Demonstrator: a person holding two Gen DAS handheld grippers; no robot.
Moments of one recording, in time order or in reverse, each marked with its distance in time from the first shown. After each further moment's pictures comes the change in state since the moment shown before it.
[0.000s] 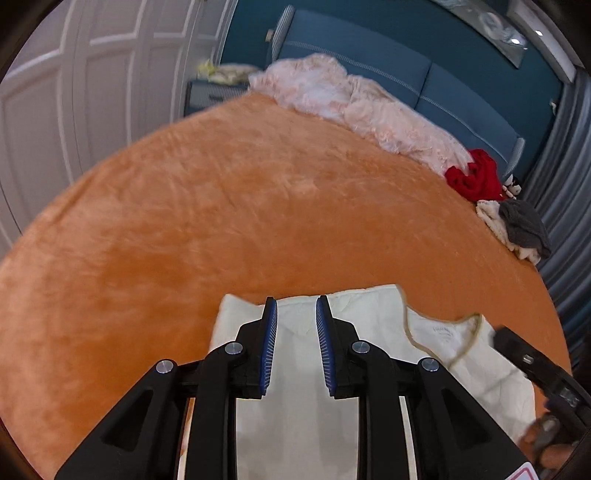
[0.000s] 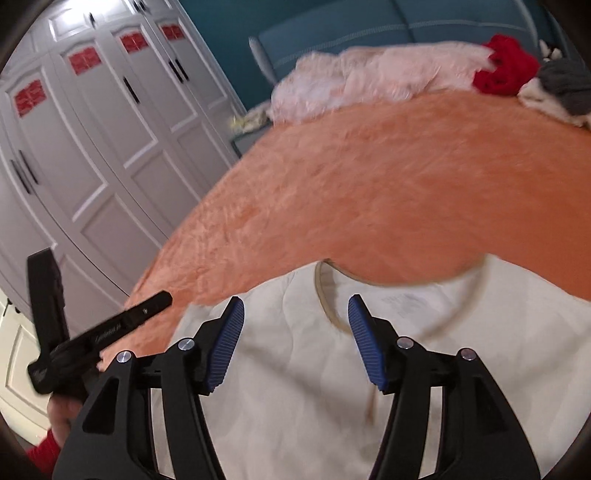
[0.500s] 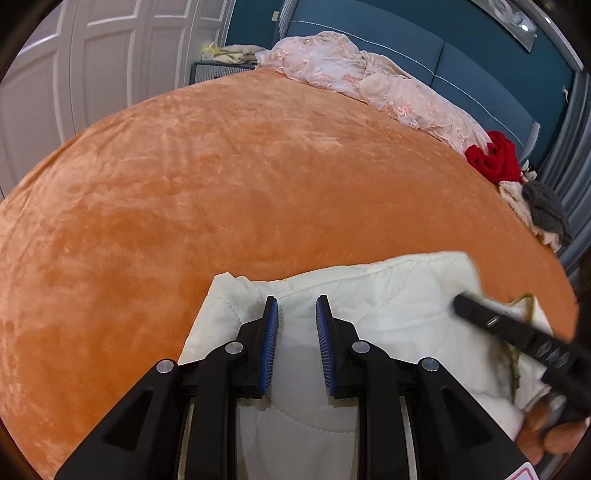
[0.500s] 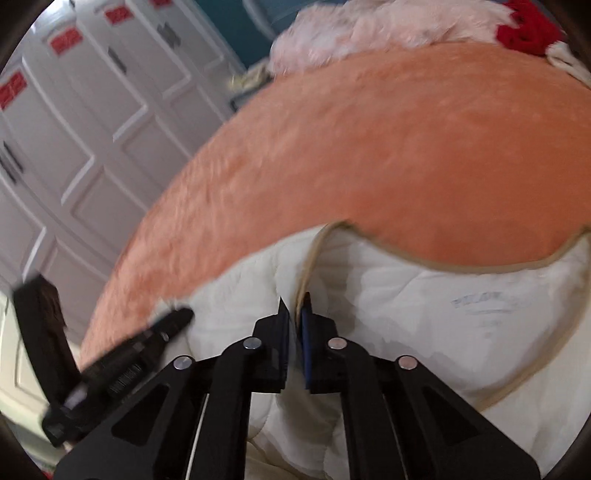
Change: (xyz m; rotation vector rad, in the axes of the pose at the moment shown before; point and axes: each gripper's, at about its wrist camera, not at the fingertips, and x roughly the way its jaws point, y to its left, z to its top) left arm 0.068 0.014 -0.036 0.021 0.024 0.043; right arm 0.084 -0.006 -0.022 0.037 0.094 0.041
